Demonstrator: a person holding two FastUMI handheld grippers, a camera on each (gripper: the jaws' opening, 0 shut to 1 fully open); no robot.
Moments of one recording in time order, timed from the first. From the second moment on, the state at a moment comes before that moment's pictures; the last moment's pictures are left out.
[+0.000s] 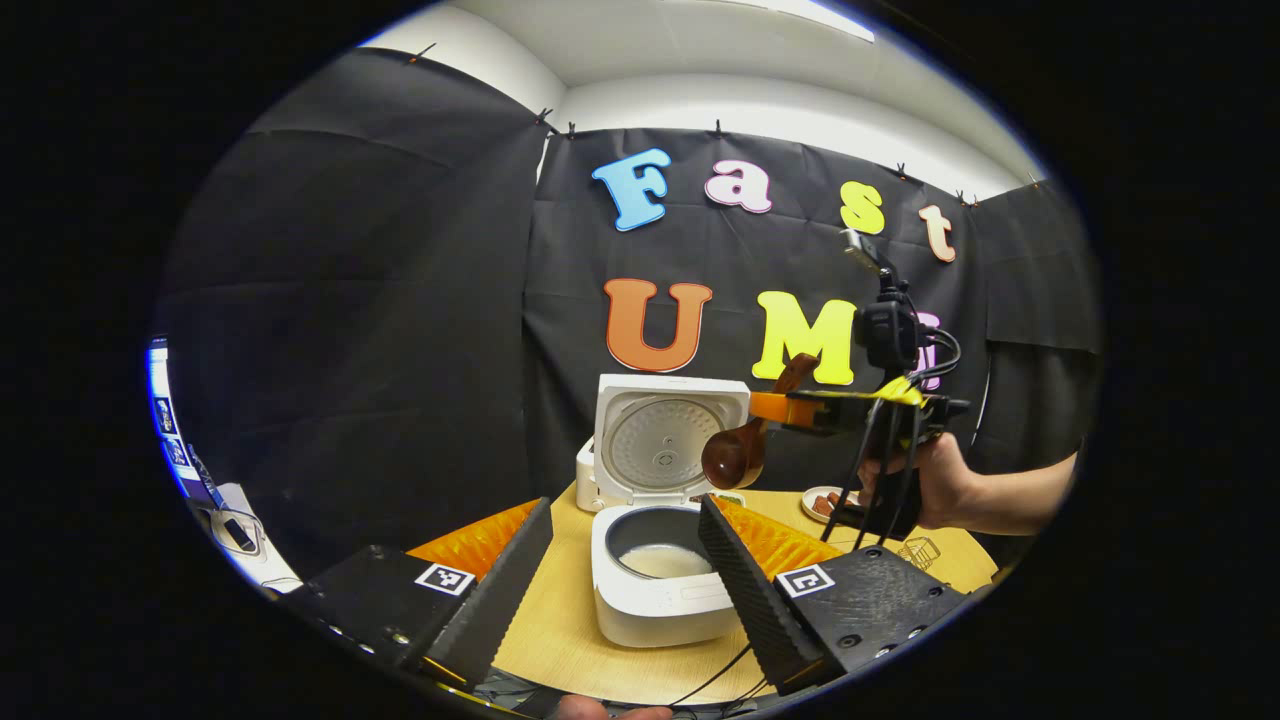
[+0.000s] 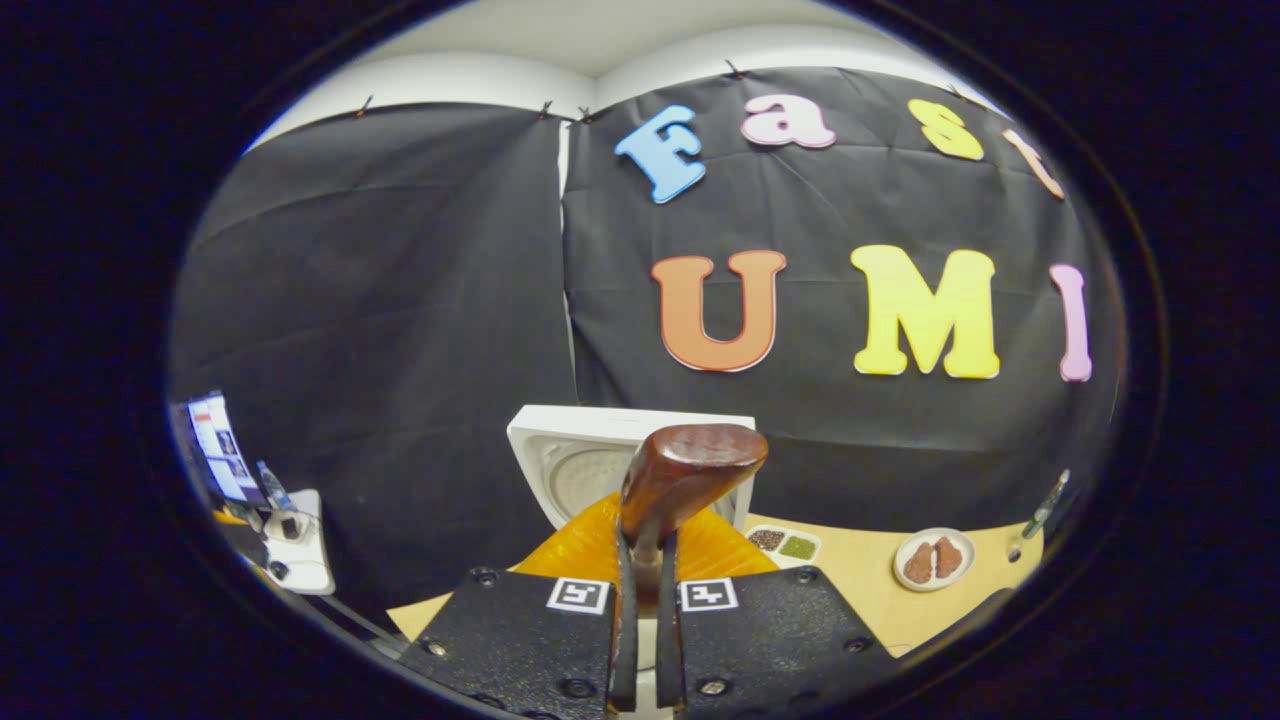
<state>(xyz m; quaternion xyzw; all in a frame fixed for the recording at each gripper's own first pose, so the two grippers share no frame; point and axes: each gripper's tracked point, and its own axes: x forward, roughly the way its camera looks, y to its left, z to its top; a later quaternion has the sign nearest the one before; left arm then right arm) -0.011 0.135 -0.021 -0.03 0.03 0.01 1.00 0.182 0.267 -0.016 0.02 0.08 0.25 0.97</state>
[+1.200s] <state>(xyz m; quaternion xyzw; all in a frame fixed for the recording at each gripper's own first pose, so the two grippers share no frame) 0.023 0.000 0.005 -0.04 0.02 -0.02 1.00 0.136 -0.136 -0.076 0.14 0.17 -0.01 0.98</state>
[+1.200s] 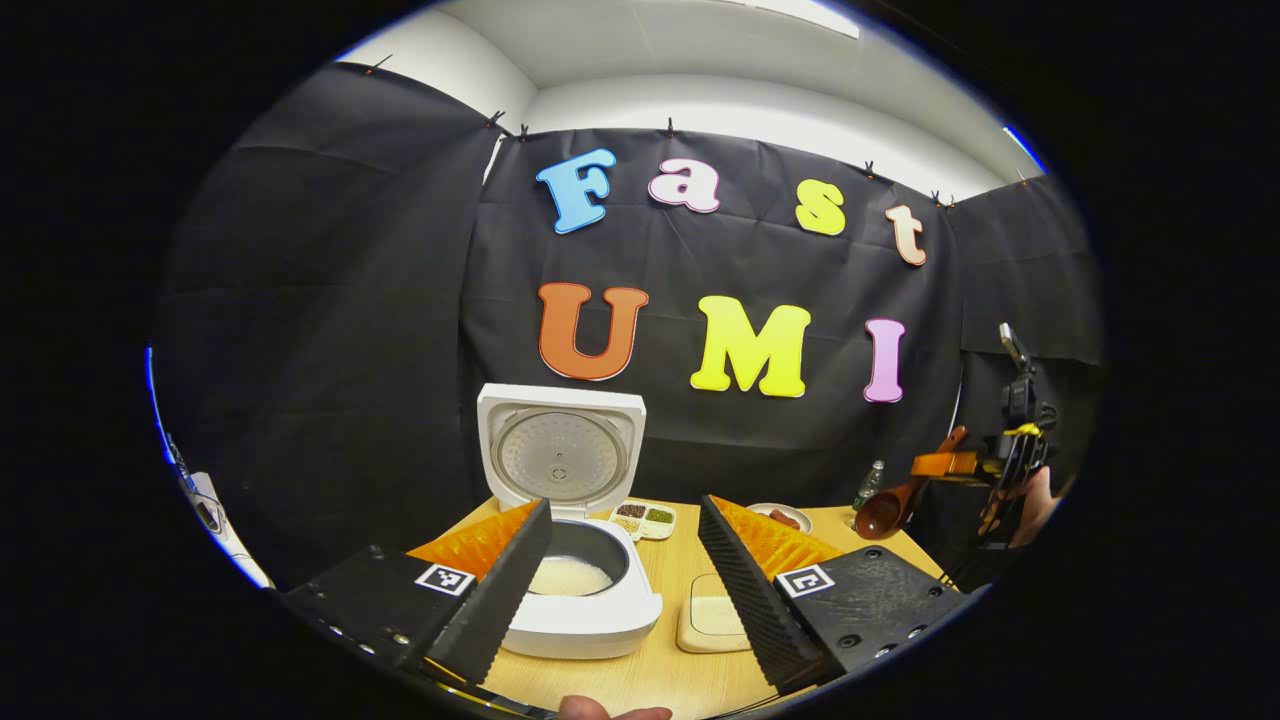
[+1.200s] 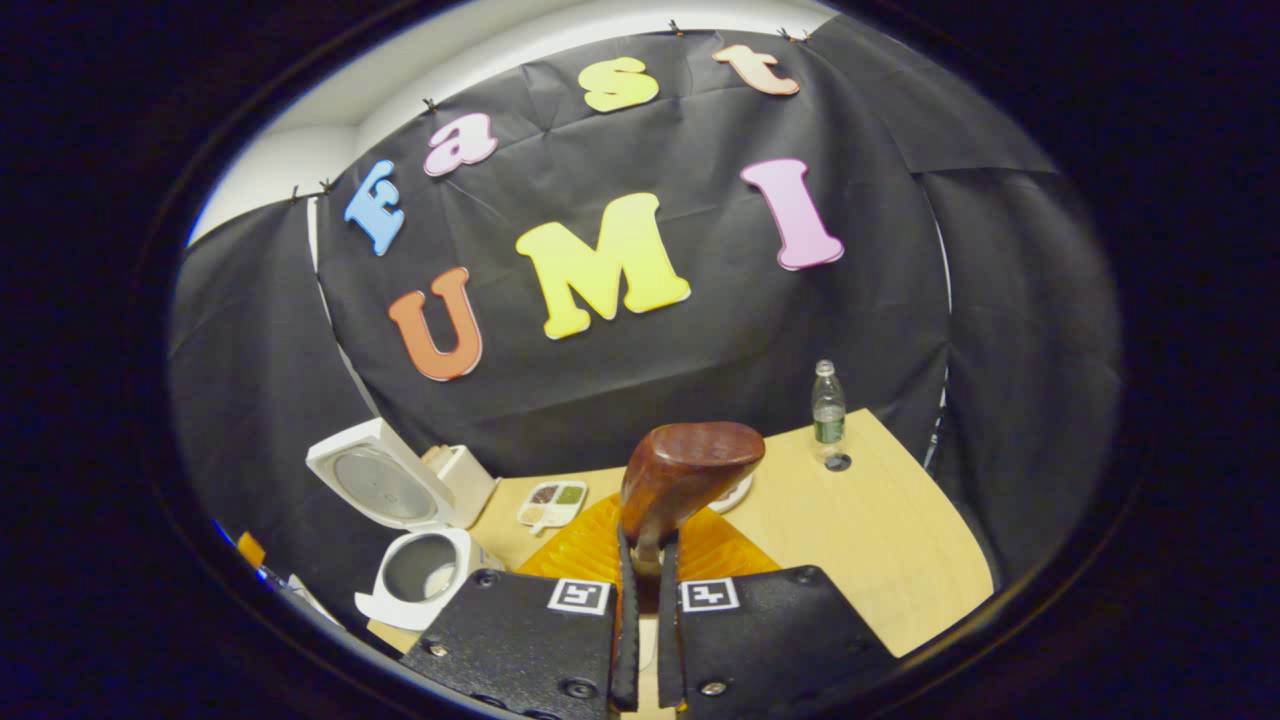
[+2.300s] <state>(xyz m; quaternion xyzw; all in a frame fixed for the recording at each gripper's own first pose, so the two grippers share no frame) 0.034 -0.052 0.013 -0.04 0.06 -0.02 1.00 0.147 -0.212 -0.260 0.22 0.28 -0.07 0.93</state>
